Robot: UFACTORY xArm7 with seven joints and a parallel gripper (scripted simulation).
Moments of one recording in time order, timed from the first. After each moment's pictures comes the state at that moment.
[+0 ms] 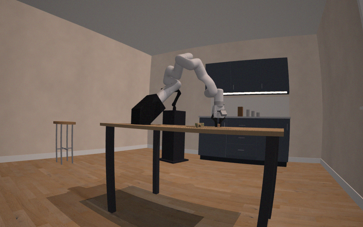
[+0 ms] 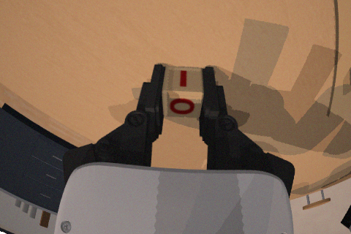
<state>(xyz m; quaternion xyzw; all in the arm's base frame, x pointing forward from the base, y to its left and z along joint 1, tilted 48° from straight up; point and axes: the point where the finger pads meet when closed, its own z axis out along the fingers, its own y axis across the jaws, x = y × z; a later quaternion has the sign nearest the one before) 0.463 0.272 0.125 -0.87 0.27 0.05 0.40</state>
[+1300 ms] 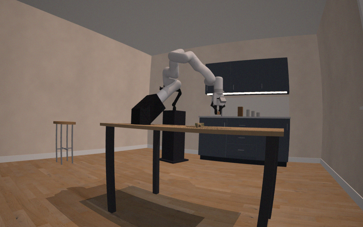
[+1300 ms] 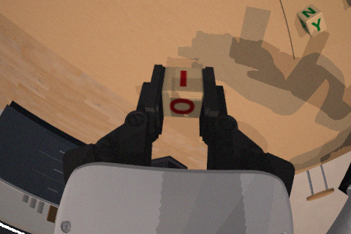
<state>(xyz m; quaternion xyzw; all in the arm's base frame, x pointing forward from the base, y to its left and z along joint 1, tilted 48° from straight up) 0.449 0.195 0.186 -0.87 0.29 0.06 0.40</state>
